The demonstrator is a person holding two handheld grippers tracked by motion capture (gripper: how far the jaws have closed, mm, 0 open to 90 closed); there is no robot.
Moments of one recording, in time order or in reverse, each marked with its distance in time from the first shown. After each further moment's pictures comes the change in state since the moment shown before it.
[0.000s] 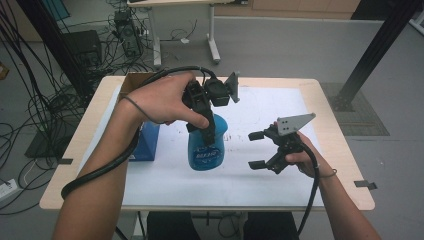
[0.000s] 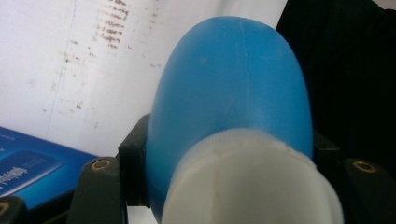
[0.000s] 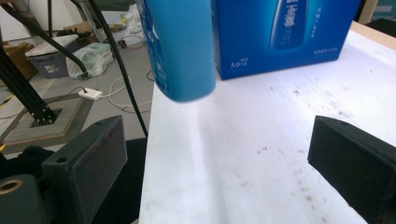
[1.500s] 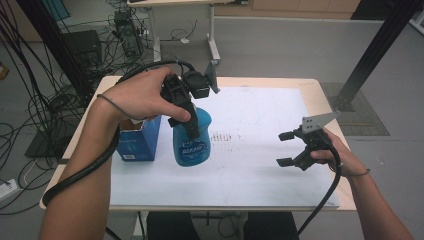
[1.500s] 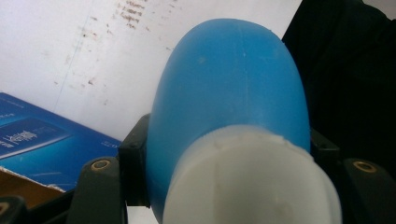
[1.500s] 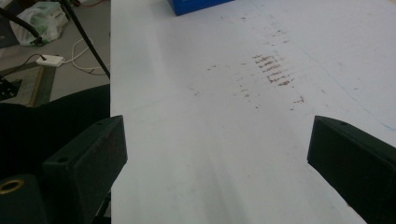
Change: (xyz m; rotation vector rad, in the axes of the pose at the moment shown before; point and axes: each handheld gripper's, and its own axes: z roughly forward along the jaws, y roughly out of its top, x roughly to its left) left arm 0.017 -0.030 -0.016 -0.033 0.011 -0.088; right arm -0.016 -0.026 -0.062 0.189 -0.146 0.080
